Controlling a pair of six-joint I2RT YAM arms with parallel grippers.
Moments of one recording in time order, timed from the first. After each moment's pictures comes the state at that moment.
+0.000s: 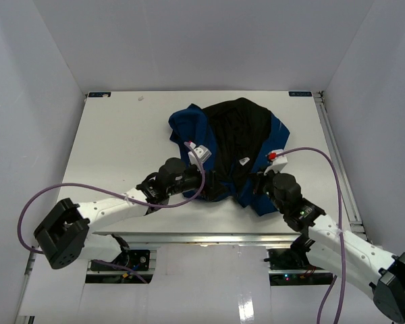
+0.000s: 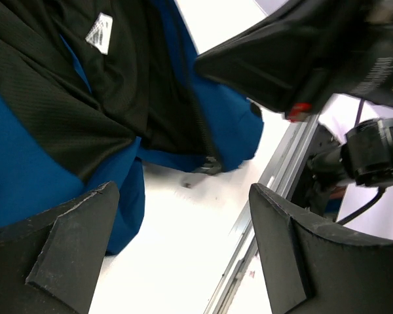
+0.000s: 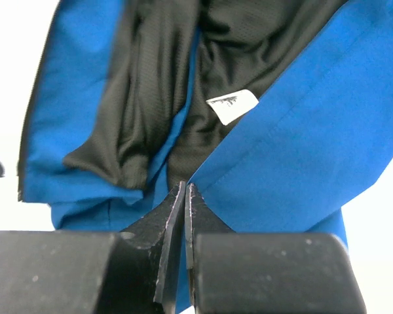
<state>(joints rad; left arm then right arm) -0.86 1.28 0.66 0.34 0.25 -0.42 0.71 0.77 0.36 0.10 0.26 0.32</state>
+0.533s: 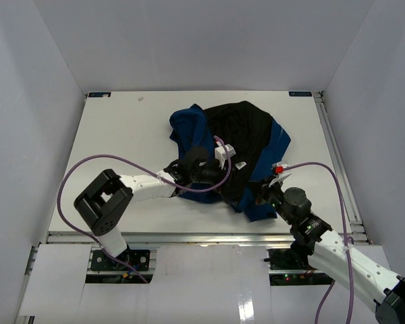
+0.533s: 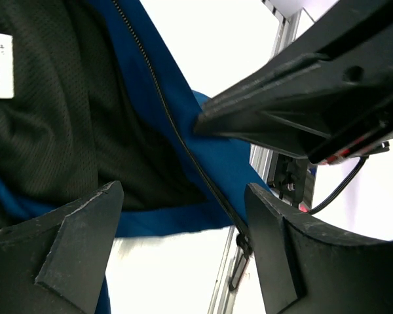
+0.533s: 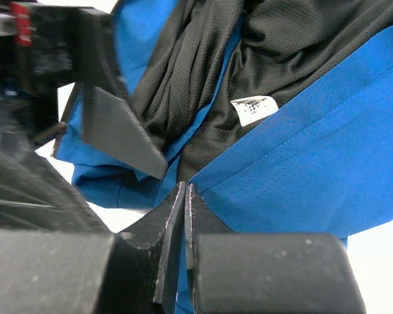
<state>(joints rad) -0.85 1.67 0.90 0.38 0.58 -0.38 0.70 0.52 0.18 0.19 0.08 0.30</state>
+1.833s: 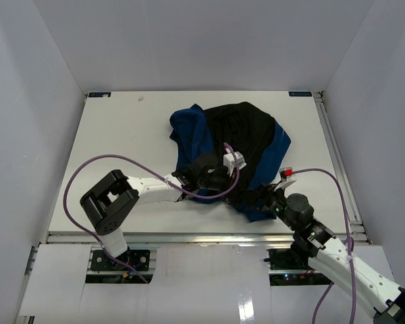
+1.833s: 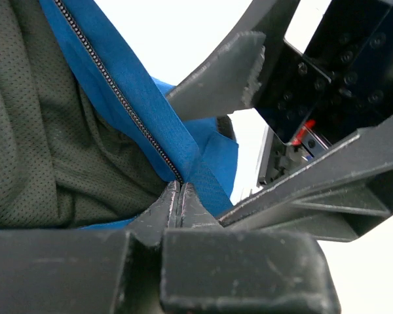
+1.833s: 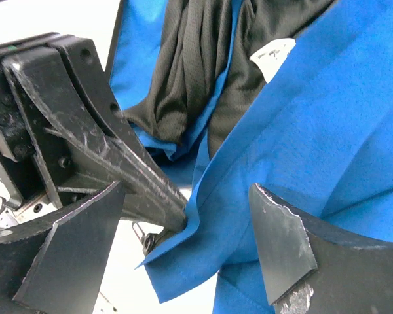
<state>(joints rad) -0.93 1.72 0.93 0.37 0.53 -0.39 0.70 0.38 0.12 0.08 0.05 0.60</state>
